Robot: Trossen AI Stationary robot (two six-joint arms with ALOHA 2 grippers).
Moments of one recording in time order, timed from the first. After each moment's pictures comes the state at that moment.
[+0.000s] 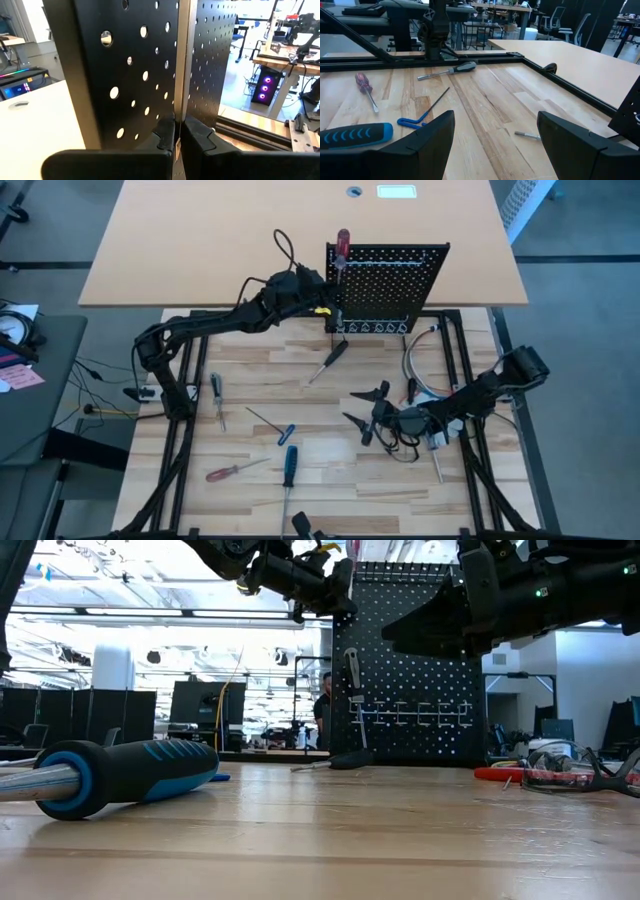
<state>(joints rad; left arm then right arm) 0.47 1.74 1.41 0.29 -0.10 0.00 0.36 1.58 0.47 0.95 0.76 0.04</state>
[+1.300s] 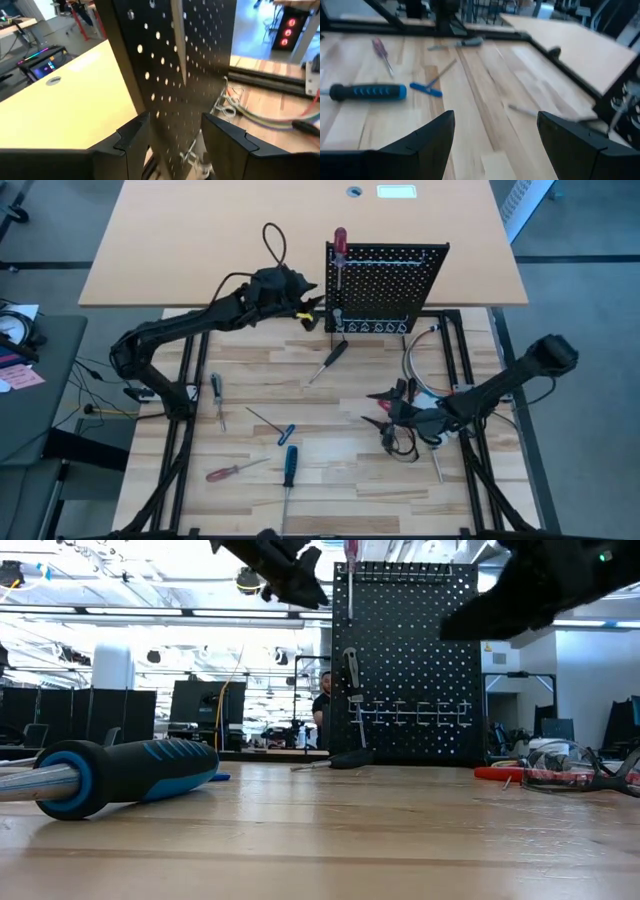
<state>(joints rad) 0.46 1.54 1.41 -0.15 -0.18 0.13 0.45 1.20 0.47 0.33 0.76 0.14</state>
